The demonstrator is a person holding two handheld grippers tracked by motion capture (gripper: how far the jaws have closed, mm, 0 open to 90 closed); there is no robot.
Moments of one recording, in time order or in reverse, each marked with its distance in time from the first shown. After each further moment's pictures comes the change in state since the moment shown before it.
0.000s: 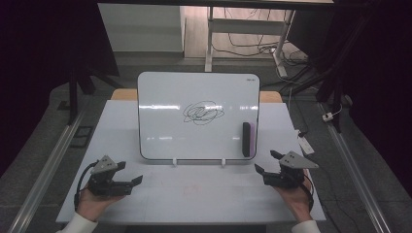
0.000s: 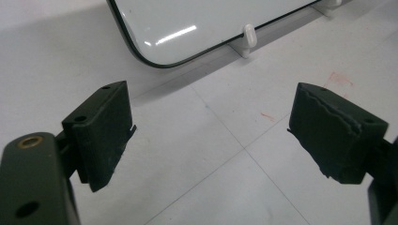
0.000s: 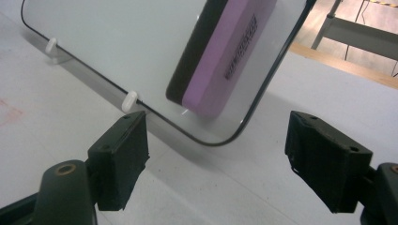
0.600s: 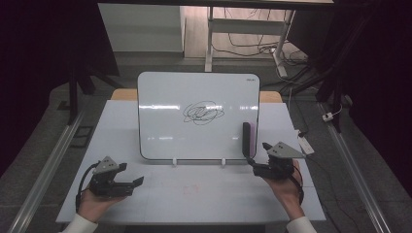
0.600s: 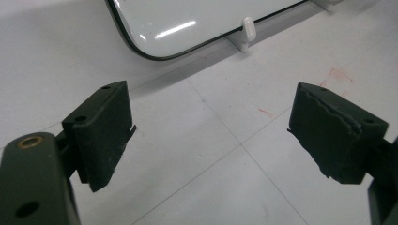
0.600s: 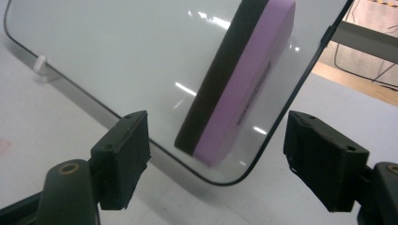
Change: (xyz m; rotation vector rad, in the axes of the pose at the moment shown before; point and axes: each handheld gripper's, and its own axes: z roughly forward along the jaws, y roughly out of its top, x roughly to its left) left arm -0.001 -0.001 0.003 0.020 -0.004 -0.017; right arm 0.015 0.033 0.020 0.035 -0.044 -0.007
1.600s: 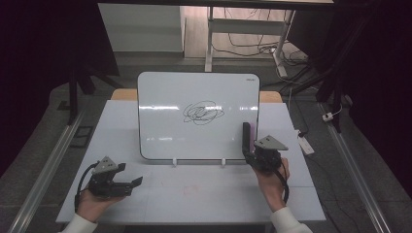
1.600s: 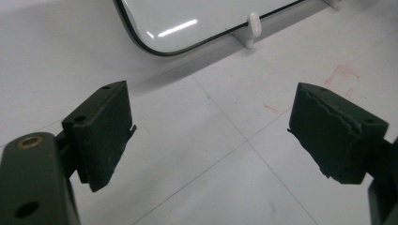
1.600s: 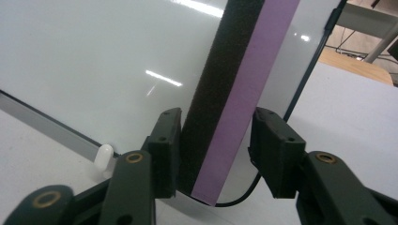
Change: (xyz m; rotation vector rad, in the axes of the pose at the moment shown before) left arm 0.003 -0.003 0.000 0.004 0.009 0.000; right arm 0.015 0.014 0.033 0.085 -0.152 0.078
